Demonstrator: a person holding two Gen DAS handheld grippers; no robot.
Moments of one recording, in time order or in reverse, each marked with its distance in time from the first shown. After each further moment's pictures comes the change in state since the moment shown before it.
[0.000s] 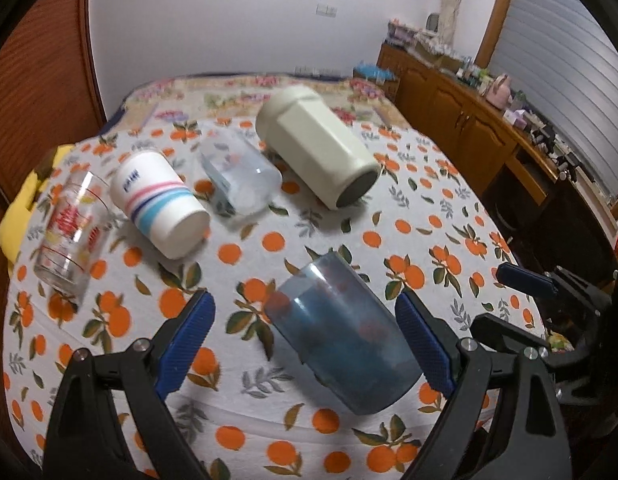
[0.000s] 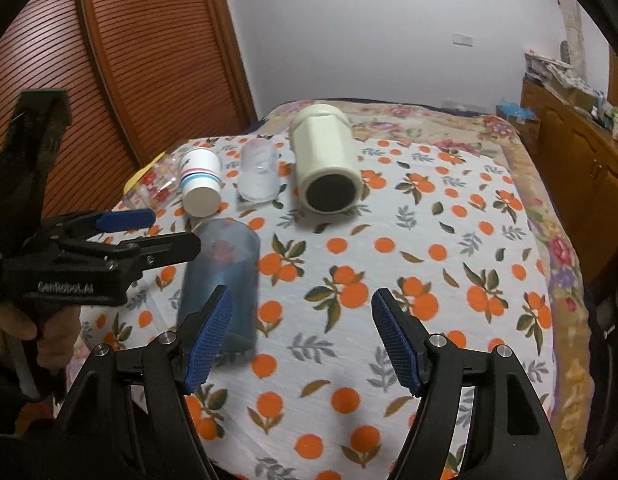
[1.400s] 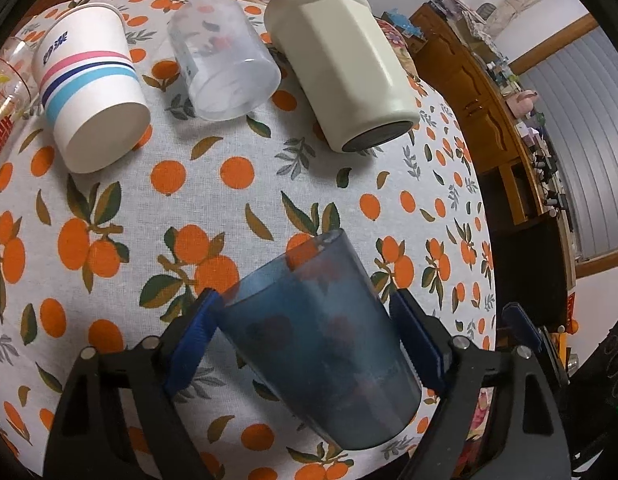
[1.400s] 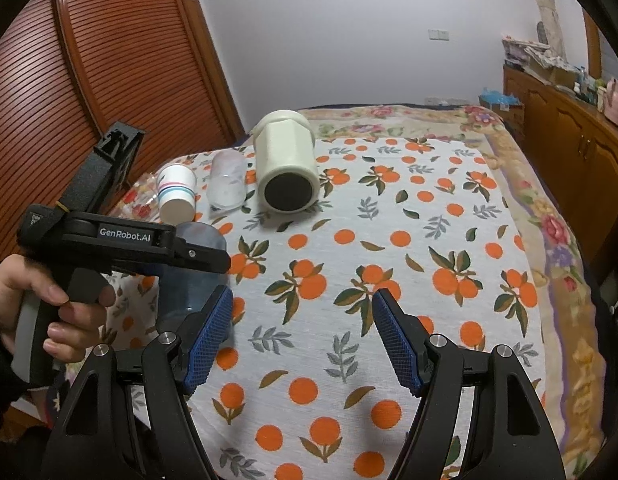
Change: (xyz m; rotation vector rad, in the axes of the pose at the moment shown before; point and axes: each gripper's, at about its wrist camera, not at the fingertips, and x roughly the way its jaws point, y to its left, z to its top) left arm 0.071 0.016 0.009 -0.288 0.293 -0.175; right arm -0.010 -0.033 -0.012 0.079 -0.046 0.002
